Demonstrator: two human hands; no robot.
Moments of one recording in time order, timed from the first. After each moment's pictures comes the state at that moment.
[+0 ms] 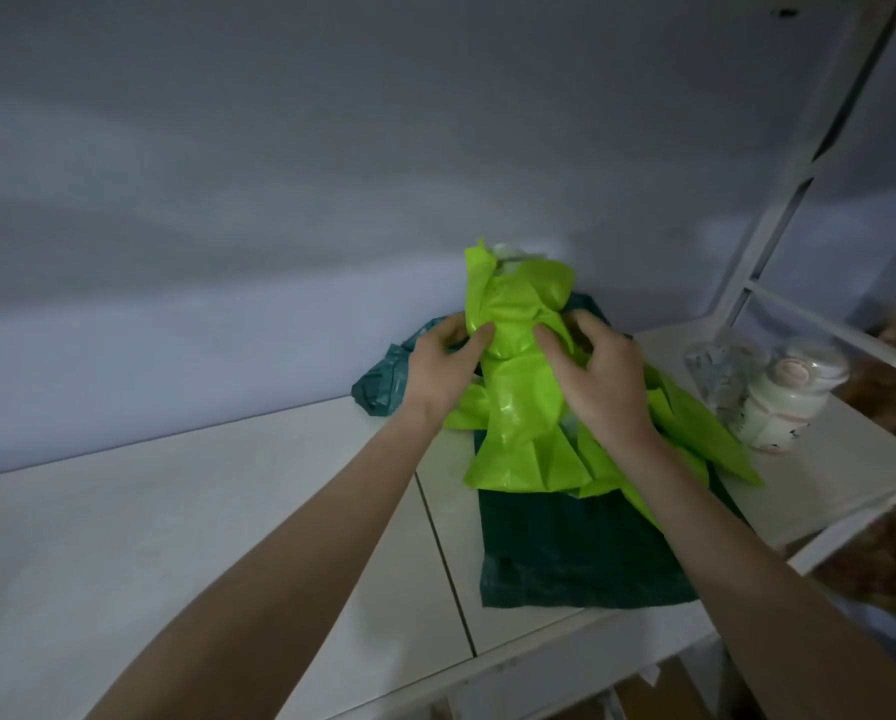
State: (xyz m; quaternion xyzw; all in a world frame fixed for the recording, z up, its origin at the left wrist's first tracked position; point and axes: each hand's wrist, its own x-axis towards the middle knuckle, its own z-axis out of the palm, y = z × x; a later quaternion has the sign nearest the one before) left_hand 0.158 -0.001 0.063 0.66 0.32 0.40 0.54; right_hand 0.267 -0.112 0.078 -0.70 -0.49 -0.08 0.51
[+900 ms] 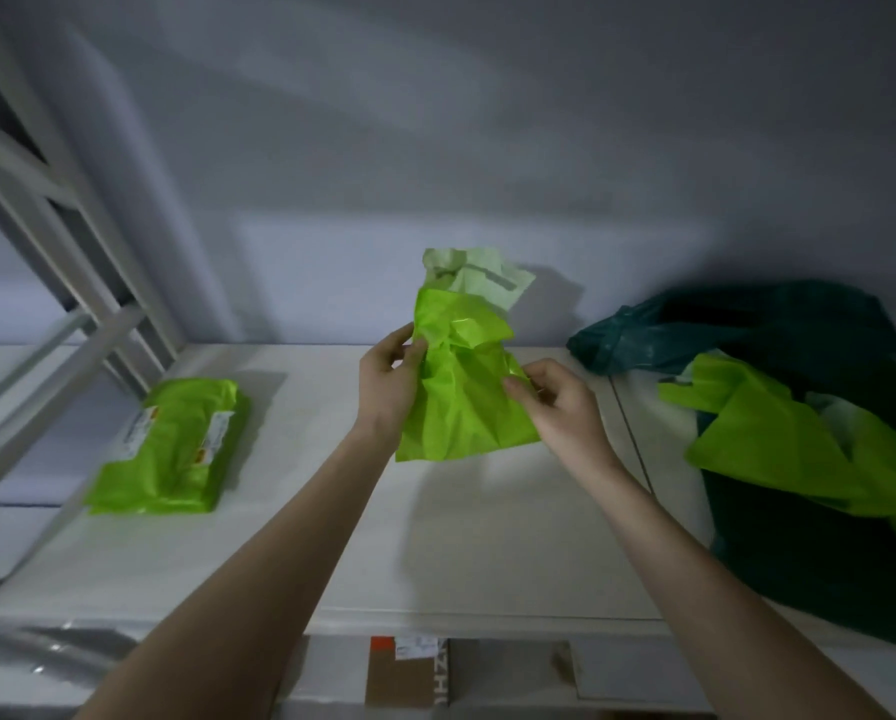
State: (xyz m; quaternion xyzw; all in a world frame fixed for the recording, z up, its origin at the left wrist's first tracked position) left_hand -0.139 0.046 0.015 0.50 0.50 0.52 0.48; right_hand 0.030 -0.013 -0.008 -0.59 -0.54 0.25 0.55
